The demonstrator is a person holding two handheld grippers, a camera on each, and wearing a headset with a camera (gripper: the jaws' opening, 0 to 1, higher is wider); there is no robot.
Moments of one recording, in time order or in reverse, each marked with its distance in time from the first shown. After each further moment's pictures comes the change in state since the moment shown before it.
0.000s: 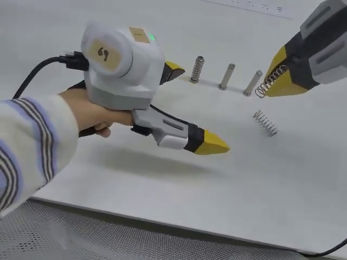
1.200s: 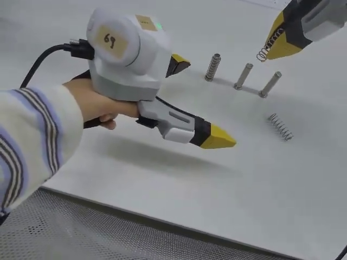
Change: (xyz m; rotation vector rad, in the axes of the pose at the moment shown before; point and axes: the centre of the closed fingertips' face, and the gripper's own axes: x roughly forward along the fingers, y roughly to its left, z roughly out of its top) left arm -0.005 0.011 -0.007 -0.040 0.028 0.035; right arm 0.029 -0.080 0.004 -0.045 0.037 0.007
